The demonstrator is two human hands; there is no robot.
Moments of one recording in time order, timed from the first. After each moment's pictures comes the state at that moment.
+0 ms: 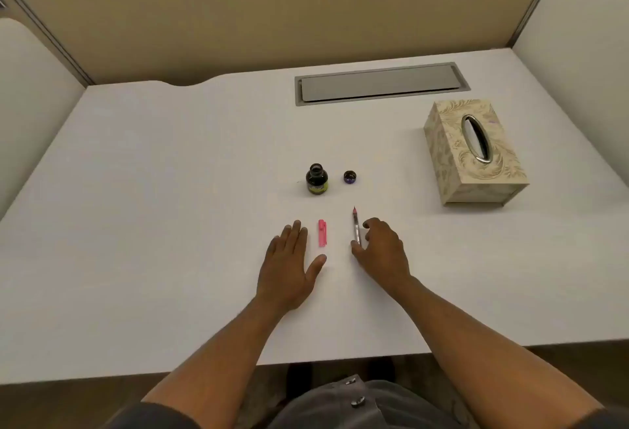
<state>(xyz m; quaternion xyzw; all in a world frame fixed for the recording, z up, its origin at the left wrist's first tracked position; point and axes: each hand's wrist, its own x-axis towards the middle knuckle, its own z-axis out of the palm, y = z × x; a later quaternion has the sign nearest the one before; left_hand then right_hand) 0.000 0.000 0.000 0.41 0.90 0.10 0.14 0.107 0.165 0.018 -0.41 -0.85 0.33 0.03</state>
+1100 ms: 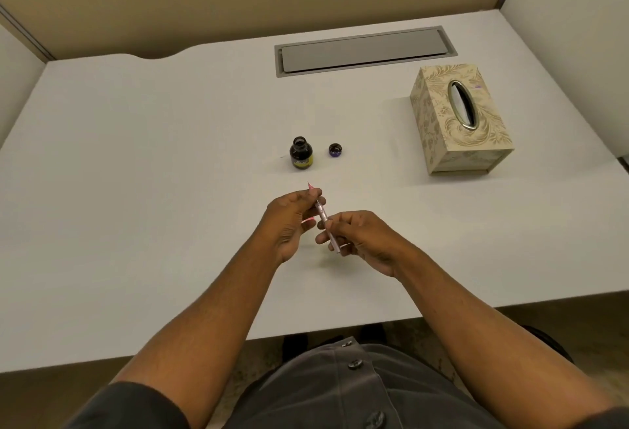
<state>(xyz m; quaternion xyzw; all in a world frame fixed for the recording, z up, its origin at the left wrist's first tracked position) 0.003 0.050 0.074 0.00 0.64 0.63 0.45 0.129 0.151 0.071 -0.31 -0.59 0.74 -0.06</state>
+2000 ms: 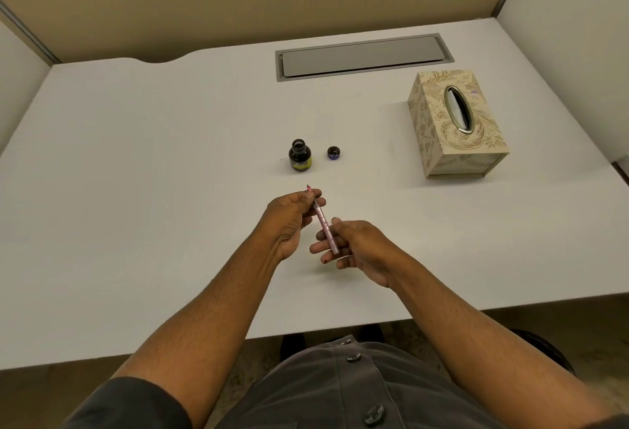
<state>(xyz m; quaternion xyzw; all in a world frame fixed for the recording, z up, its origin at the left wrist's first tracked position) 0.005 0.057 0.071 0.02 0.64 0.63 0.43 0.136 0.140 0.074 -0.35 -0.57 0.74 -0.09</state>
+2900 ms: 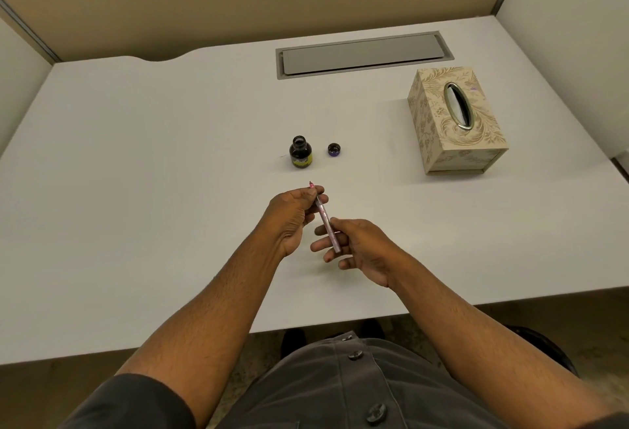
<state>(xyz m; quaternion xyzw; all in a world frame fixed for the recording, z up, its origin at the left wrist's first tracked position) 0.010 0.056 0.074 0.02 0.65 0.63 0.43 0.141 0.133 0.078 -0.36 -0.55 0.75 -0.08</state>
